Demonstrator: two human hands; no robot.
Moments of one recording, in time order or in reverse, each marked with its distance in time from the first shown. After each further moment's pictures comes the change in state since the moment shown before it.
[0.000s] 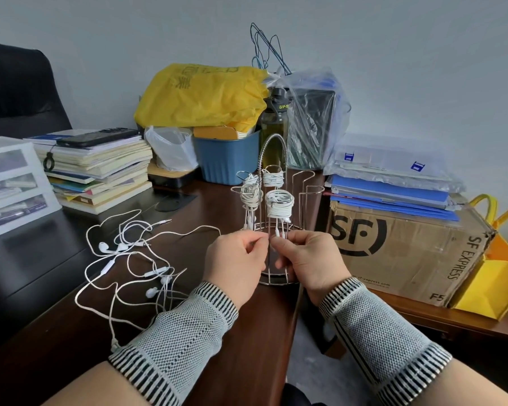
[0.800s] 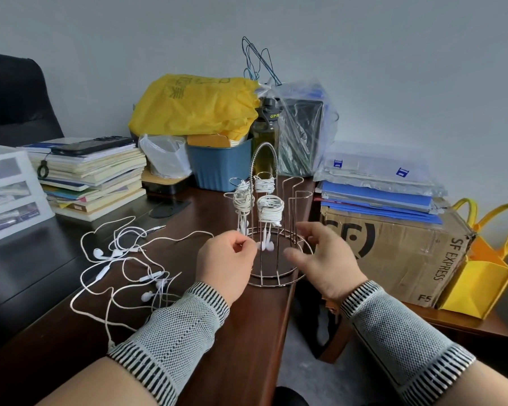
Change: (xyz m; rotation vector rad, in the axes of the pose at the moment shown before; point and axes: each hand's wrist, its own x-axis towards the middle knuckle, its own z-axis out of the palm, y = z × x) left_hand 0.005 -0.001 0.000 0.040 0.059 -0.045; right_hand -0.012 -0.010 -0.037 -0.623 0.101 -0.166
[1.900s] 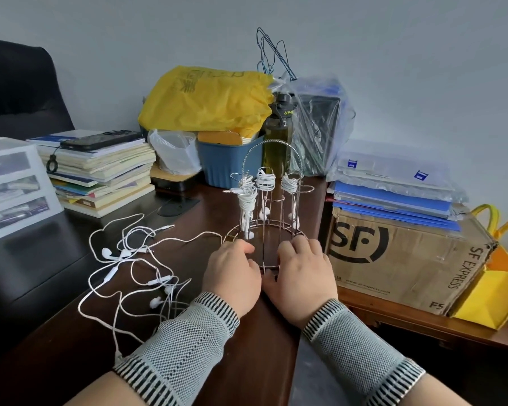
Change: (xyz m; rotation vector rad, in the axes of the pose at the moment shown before) left_hand 0.008 -0.008 -0.004 0.370 -0.128 0.015; right_hand 0.001 -0.022 0.055 -0.569 0.064 -0.201
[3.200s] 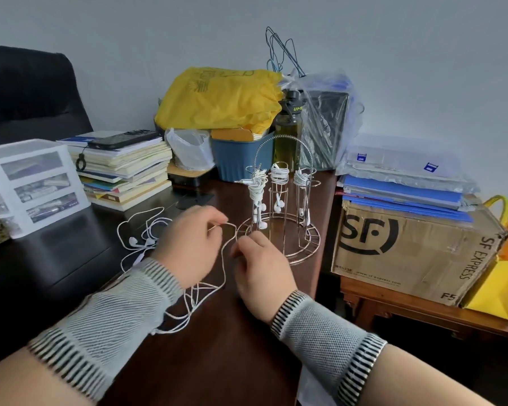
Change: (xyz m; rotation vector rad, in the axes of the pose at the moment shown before) left_hand -0.008 -0.028 -0.087 0.123 0.103 0.179; right_hand -0.015 -0.064 0.007 0.537 0.028 -0.203
